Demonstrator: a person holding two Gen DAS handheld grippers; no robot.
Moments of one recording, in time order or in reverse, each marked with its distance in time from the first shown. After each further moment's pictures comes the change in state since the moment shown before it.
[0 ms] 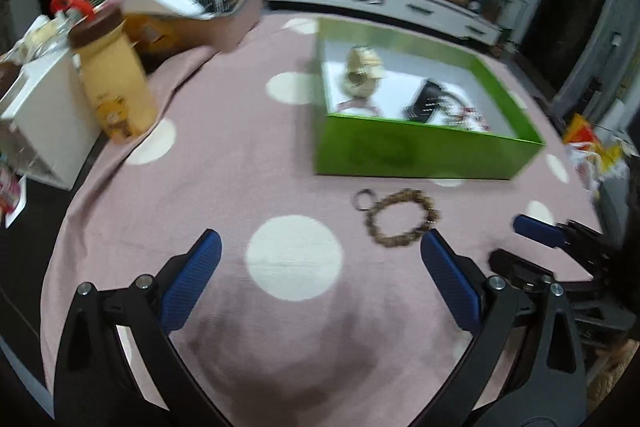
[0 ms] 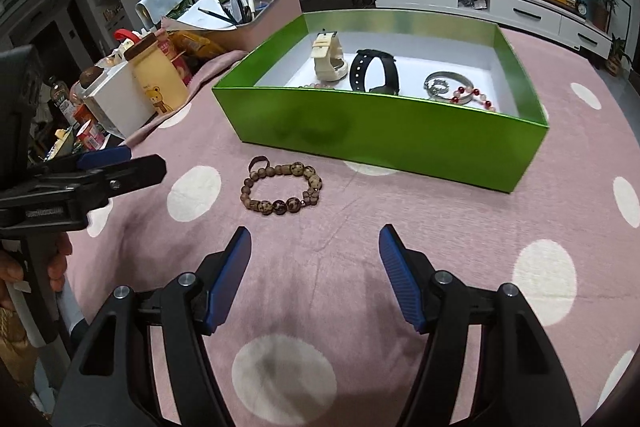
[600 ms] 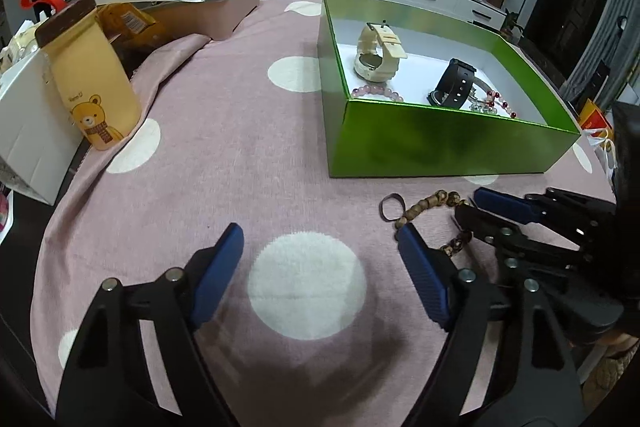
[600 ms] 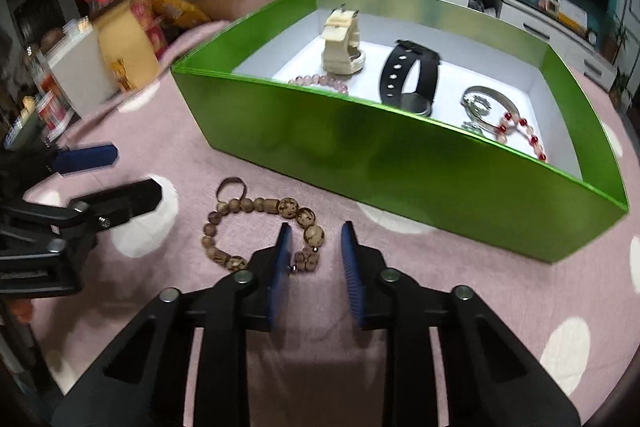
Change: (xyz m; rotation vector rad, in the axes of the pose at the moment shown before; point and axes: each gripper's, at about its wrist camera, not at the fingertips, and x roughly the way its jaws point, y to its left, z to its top) left arm 0.041 0.001 0.008 0.051 0.030 0.011; right arm 0.075 0.020 0.031 -0.139 0.069 -0.114
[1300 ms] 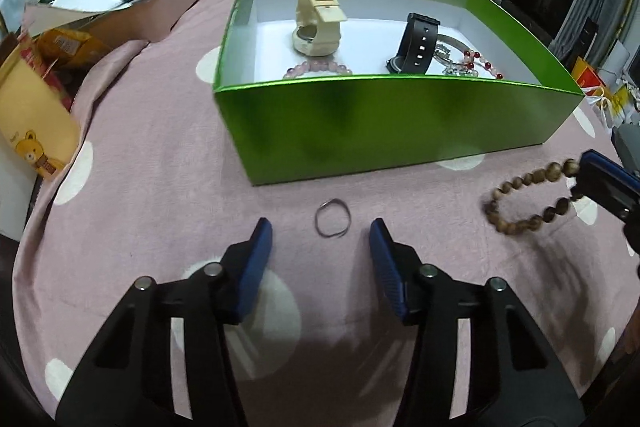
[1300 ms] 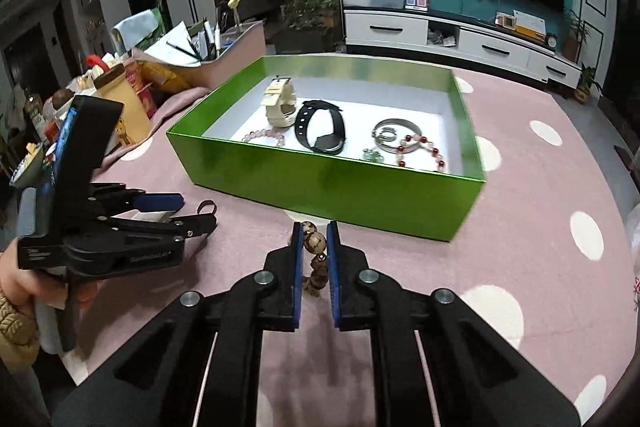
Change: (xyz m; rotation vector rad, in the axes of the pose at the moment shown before) left arm 0.039 -0.049 0.009 0.120 0.068 -0.014; right arm -0.088 -0.054 -0.032 0.128 -0.204 -0.033
